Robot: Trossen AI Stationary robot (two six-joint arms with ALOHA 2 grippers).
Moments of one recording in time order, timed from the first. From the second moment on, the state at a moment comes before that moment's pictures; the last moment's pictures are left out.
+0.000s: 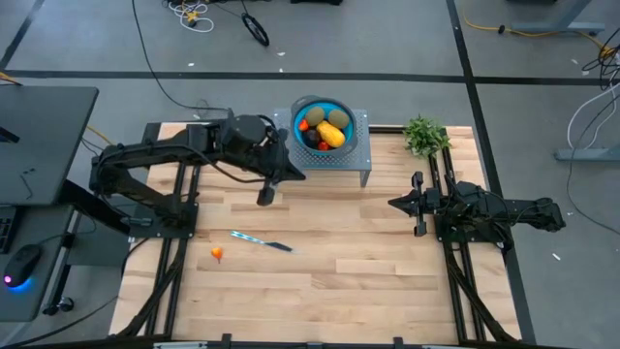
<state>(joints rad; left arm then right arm) 0.13 1.38 1.50 -0.59 0.20 0.21 -0.03 0.01 0.01 0.00 0.00 -0.07</state>
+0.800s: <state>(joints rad) 0.04 1.30 1.48 -0.76 0.17 0.29 -0.03 0.01 0.01 0.00 0.00 -0.07</state>
